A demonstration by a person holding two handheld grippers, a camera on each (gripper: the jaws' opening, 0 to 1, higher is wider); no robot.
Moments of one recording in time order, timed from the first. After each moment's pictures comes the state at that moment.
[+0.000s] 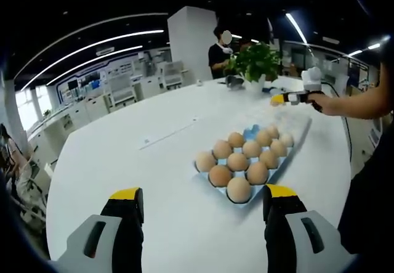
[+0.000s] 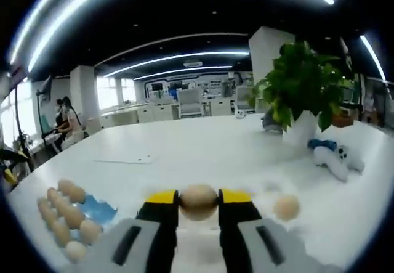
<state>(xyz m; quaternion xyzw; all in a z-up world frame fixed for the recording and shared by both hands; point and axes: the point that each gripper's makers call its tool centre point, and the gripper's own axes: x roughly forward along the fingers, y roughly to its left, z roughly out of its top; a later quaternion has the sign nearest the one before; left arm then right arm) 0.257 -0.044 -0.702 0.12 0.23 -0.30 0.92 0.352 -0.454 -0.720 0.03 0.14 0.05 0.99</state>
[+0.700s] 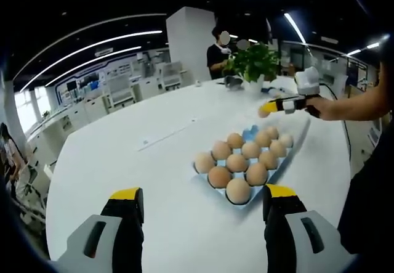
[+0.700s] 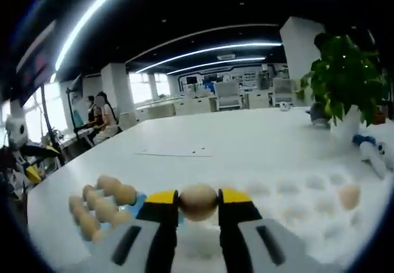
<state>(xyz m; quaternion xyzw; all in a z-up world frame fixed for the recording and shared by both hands) 0.258 -0.046 -0.701 0.12 0.23 -0.31 0.92 0.350 -0.345 -0.730 0.05 0.16 0.19 0.97</state>
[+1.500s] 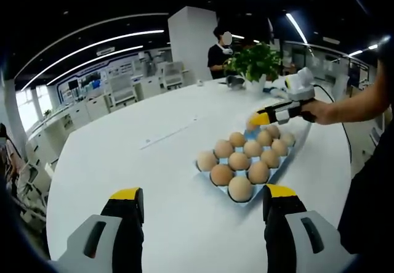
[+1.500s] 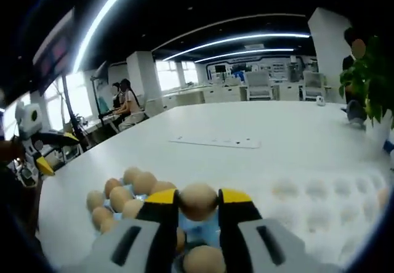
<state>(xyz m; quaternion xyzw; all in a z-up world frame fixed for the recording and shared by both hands) 0.257 -0.039 -0.703 0.12 0.23 -0.30 0.92 0.352 -0.273 -0.746 0.03 0.19 0.28 0.94</state>
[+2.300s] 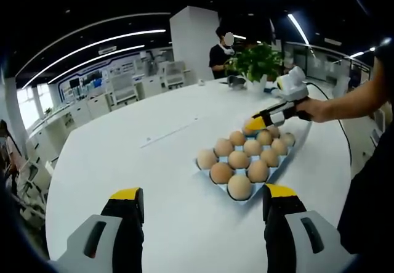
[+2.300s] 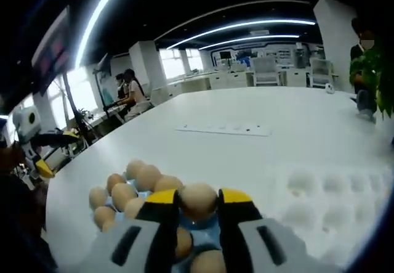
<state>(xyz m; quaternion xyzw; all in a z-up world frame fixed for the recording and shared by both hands) 0.254 -0.039 -0.704 0.11 0.23 -0.30 0.92 0.356 -0.261 -0.761 0.04 0.24 0.31 0.92</state>
